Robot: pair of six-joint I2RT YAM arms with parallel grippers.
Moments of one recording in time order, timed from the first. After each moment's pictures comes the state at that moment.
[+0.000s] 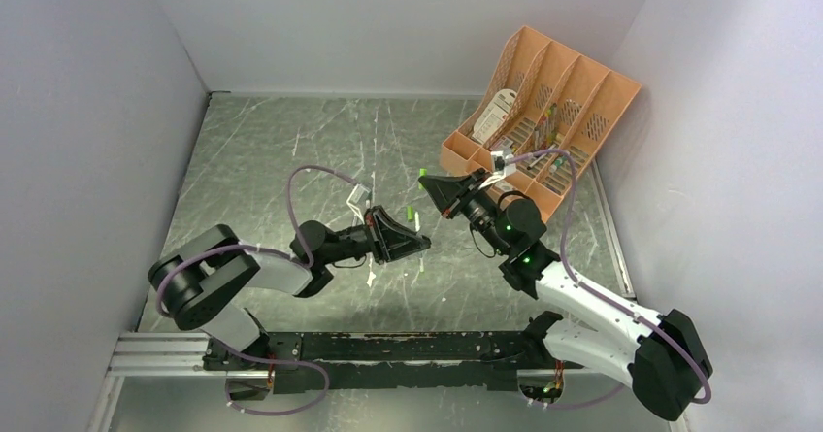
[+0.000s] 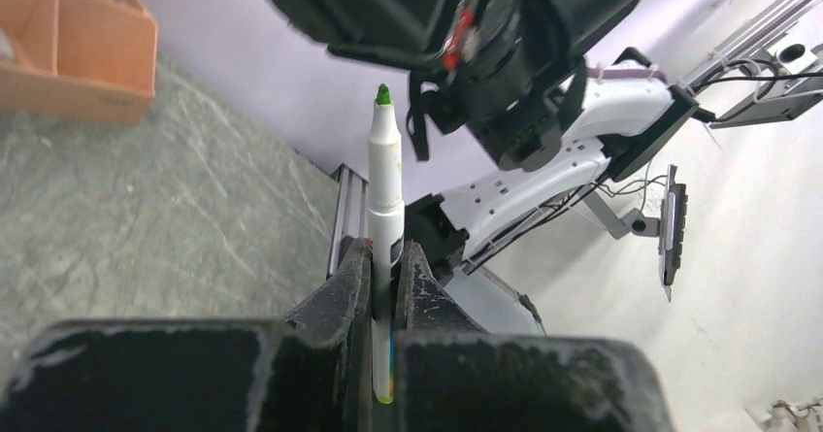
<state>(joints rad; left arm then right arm) -0.86 1.58 0.40 1.51 0.53 -0.97 0.68 0.97 0.50 0.66 -0.01 0.59</state>
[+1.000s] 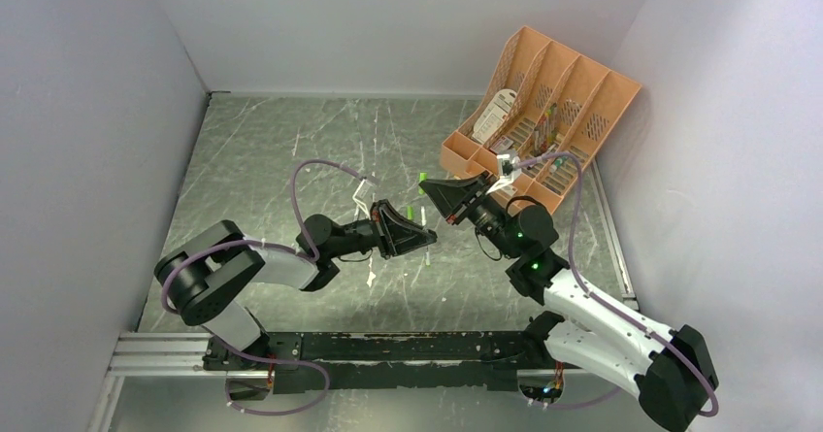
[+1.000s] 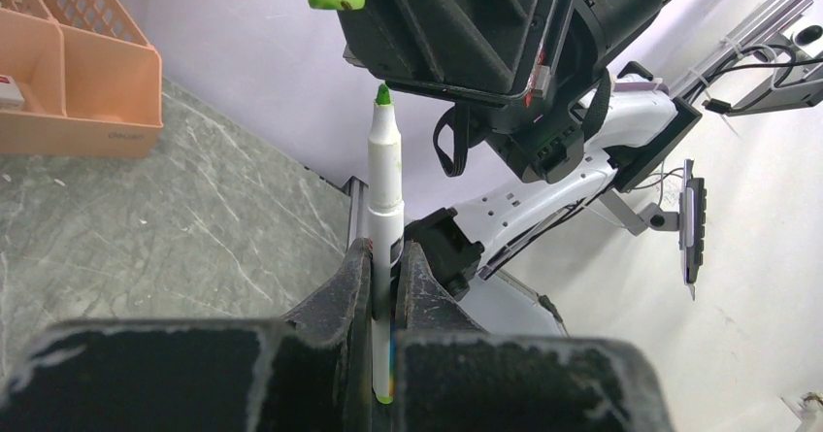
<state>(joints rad) -0.86 1.59 0.47 1.49 0.55 -0.91 0.69 0.88 0.49 0.64 -0.11 0.60</state>
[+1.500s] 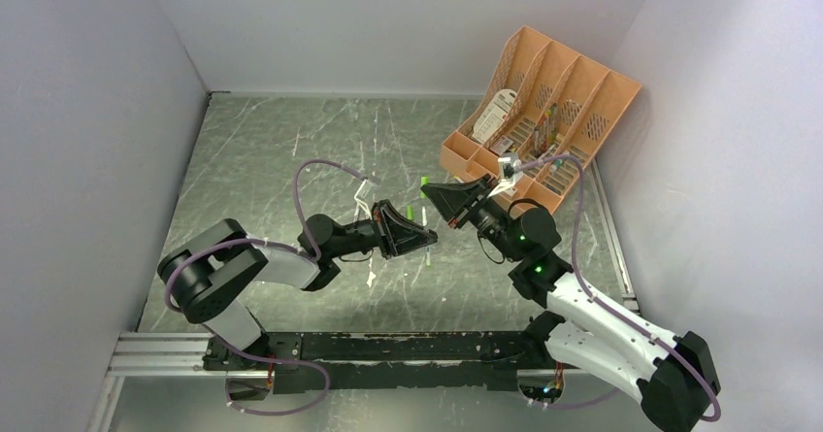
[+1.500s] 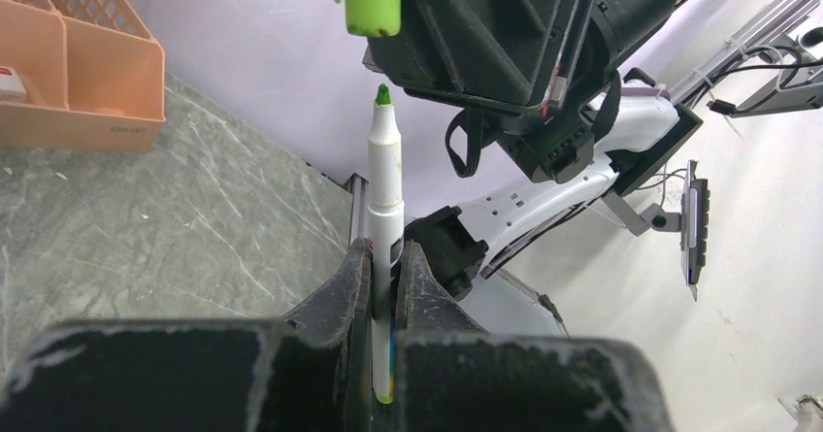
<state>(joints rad) -0.86 1.60 0.47 1.50 0.55 -0.91 0.69 0.84 0.48 0.60 -0.12 0.59</state>
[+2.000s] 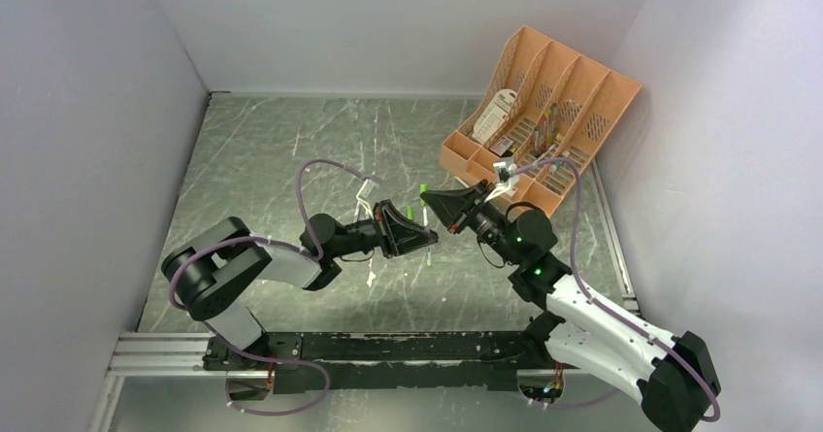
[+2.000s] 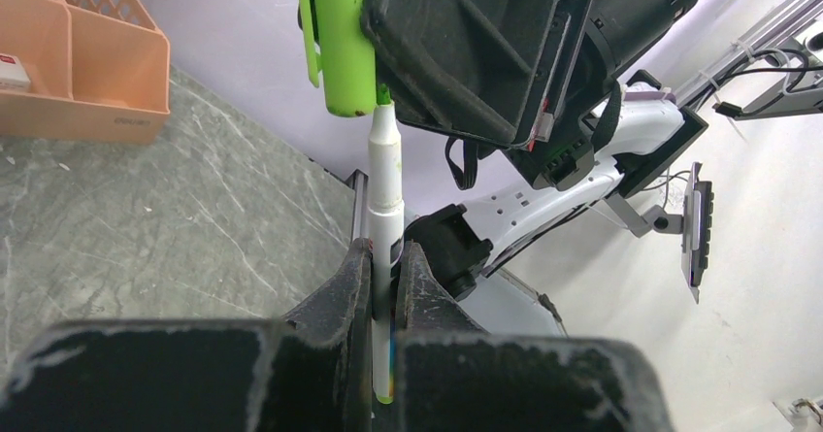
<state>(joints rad) -0.86 1.63 0.48 1.50 0.55 -0.92 0.69 0.84 0.45 0.58 -0.13 0.59</state>
